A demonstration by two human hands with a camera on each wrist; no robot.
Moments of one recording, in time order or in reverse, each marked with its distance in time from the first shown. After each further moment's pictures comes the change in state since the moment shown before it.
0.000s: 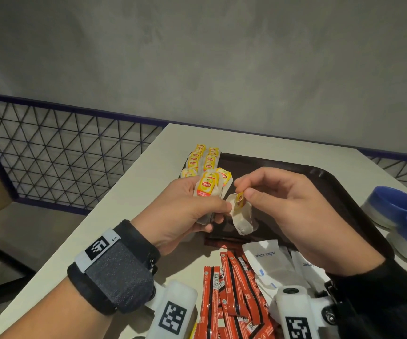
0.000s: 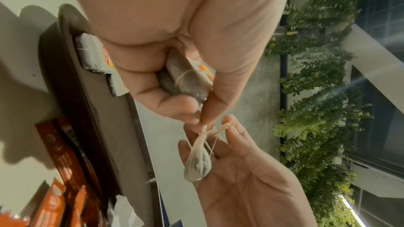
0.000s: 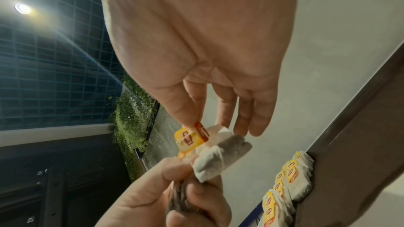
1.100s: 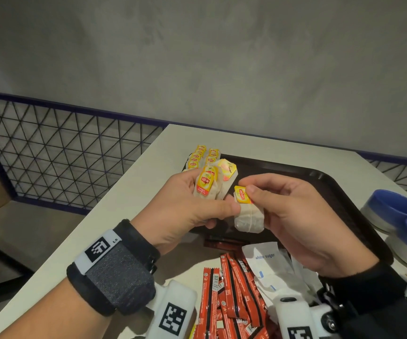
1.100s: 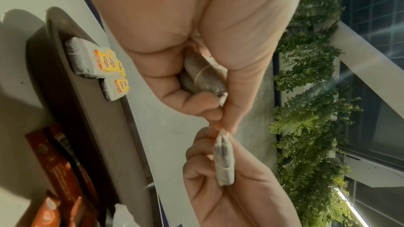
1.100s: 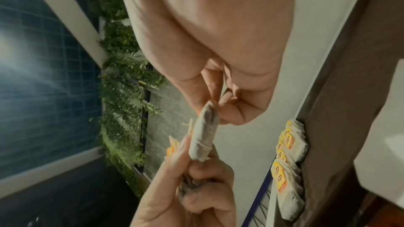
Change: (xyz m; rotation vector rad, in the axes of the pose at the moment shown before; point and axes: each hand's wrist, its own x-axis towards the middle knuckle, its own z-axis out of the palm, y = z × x) left_hand -0.006 0.004 0.002 0.010 -0.039 0.161; right_hand 0.001 0.002 0.003 0.344 0.090 0.219
